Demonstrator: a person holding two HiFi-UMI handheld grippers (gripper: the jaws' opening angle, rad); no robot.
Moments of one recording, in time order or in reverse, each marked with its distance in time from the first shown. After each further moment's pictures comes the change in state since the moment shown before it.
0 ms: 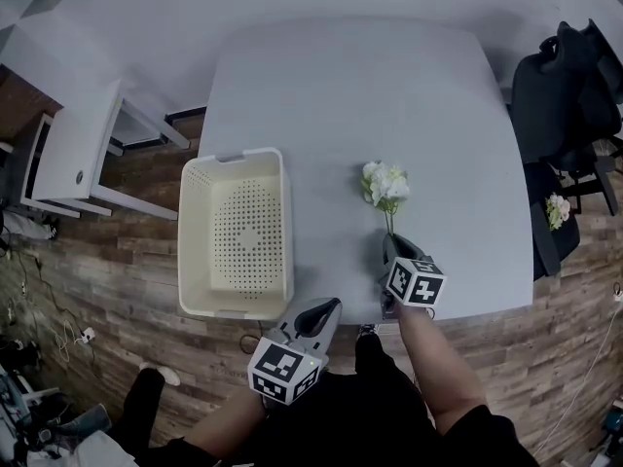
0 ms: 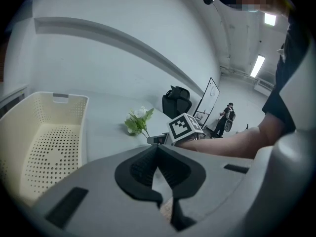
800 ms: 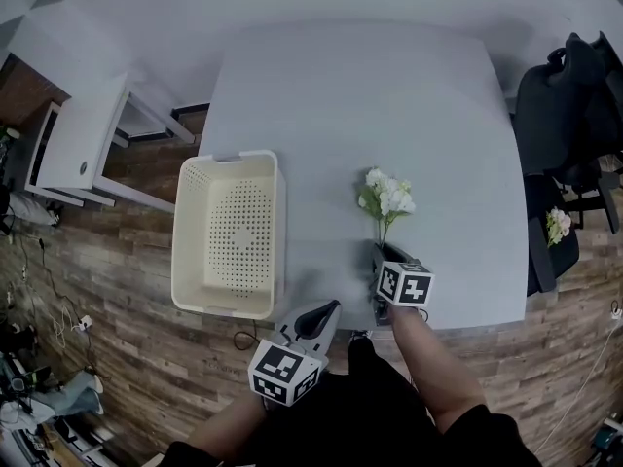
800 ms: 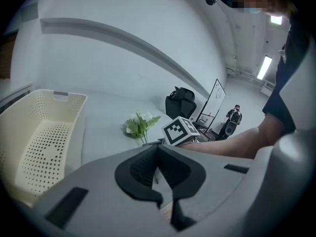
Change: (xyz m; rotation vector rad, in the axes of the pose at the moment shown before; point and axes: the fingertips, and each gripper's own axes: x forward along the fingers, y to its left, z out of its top) left arm 0.023 -0.016 0.008 -0.051 -0.012 0.056; right arm 0.014 -0.005 -0.017 -0.026 0.157 0.070
